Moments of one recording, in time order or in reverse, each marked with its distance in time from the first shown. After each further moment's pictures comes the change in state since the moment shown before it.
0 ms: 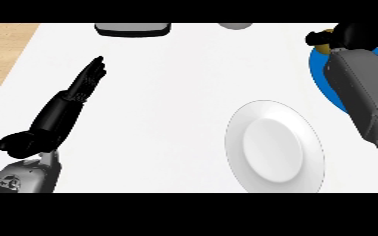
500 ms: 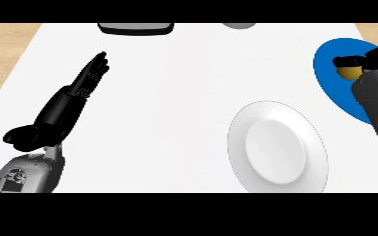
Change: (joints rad) left arm -0.037 -0.016 0.006 0.030 -0.015 -0.005 -0.007; right arm 0.082 -0.072 -0.194 0.179 -0.137 -0.072 -0.119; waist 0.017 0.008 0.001
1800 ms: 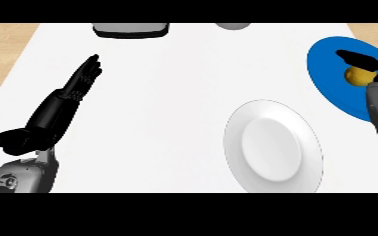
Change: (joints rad) left arm 0.031 0.000 0.039 -0.019 -0.002 -0.026 0.009; right arm 0.184 0.074 -0.421 -0.285 -0.509 -0.245 -0.787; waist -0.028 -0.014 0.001
